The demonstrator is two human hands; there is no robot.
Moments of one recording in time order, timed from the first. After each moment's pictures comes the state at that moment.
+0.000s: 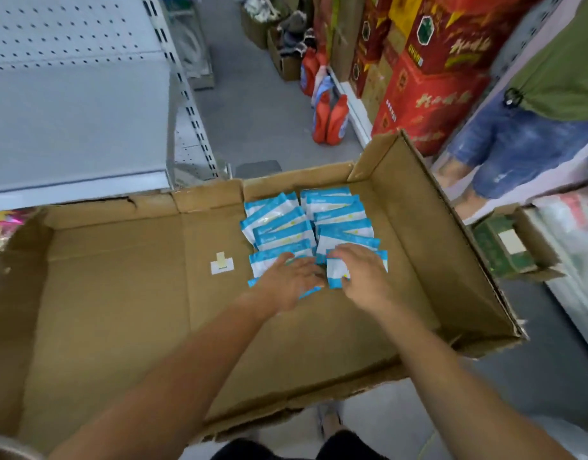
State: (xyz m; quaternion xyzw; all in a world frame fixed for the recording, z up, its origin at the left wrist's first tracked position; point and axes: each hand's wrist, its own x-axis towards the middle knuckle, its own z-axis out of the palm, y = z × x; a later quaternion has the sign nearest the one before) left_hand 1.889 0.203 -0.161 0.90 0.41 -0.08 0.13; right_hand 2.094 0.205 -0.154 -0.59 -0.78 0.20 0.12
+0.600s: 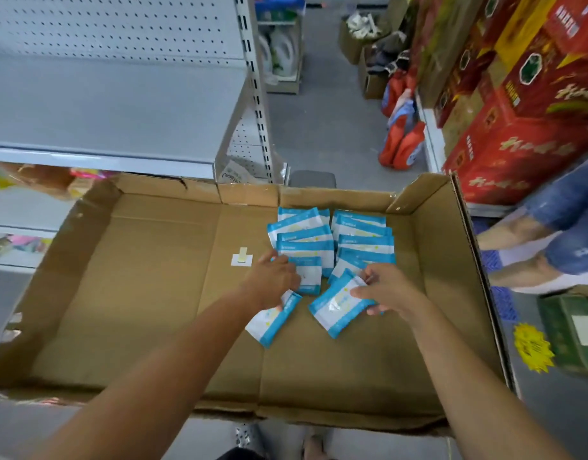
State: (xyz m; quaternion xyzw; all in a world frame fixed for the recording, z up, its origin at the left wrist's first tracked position) left_hand 1.878 0.206 -0.136 0.79 0.57 -0.20 0.10; right_hand 2.123 0.277 -0.125 -0.61 -0.56 0.56 0.03
